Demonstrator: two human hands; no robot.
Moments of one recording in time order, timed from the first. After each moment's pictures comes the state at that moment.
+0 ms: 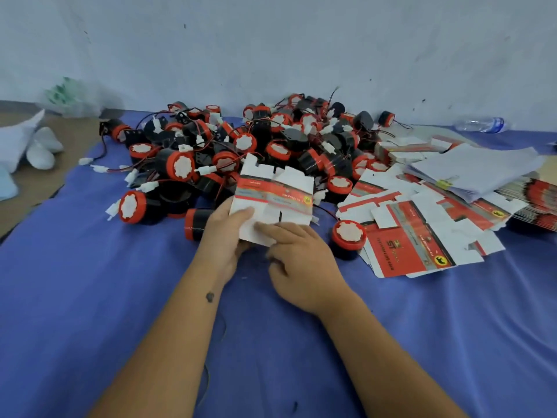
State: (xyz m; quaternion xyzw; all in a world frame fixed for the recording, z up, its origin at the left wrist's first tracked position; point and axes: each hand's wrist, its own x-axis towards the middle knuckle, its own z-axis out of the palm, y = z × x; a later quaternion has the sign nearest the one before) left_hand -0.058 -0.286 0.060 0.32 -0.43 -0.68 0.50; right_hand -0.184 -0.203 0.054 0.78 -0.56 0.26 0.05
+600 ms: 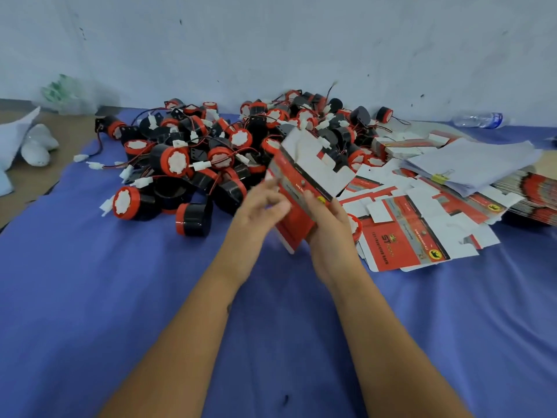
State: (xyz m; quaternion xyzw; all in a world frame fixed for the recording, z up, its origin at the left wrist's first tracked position) left_hand -0.079 -0.255 0.065 0.25 -0.64 -0.56 0.47; right_hand -0.202 -0.216 0.070 0.34 -0.41 0.71 -0.45
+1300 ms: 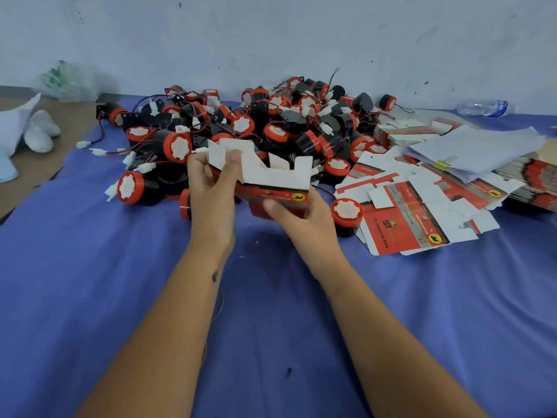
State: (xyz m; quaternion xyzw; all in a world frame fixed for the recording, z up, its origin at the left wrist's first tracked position) left_hand -0.060 -0.267 0.080 0.28 -0.47 -0.50 0.67; right_hand -0.181 -0.208 0.059 0.50 -0.49 0.63 -0.33
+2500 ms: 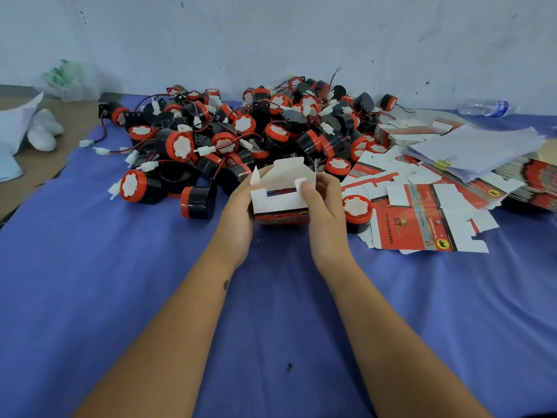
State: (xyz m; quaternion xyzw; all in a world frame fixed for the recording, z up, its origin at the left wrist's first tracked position) left_hand -0.071 -0.256 0.063 0.19 -0.55 -0.64 0.50; right_hand -0.191 -0.207 0.065 0.44 -0.53 0.66 -0.30
